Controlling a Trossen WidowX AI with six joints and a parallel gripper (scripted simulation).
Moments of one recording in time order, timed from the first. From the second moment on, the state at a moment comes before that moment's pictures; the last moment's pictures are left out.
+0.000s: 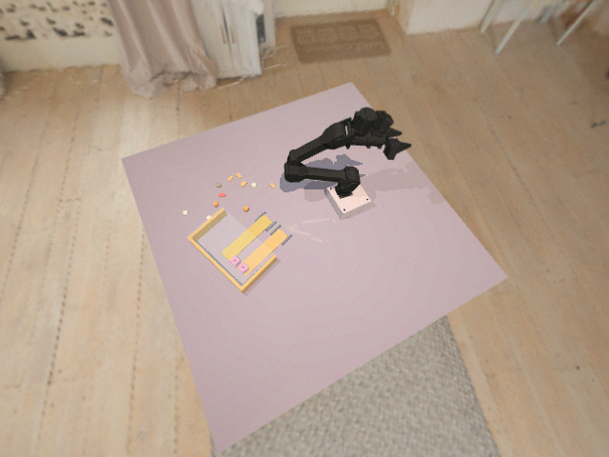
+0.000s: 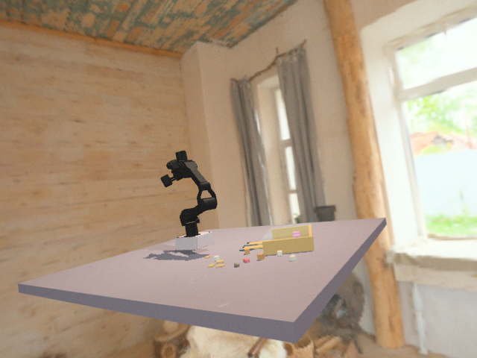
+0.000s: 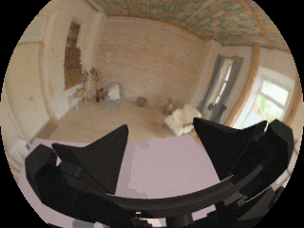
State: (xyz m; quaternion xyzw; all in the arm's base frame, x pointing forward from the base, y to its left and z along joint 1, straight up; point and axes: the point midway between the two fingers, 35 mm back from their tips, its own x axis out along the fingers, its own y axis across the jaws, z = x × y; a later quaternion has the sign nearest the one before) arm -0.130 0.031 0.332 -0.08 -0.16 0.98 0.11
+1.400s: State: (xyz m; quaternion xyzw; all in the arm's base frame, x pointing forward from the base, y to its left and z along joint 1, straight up) arm 0.092 0.249 0.253 -0.19 0.11 0.57 0.79
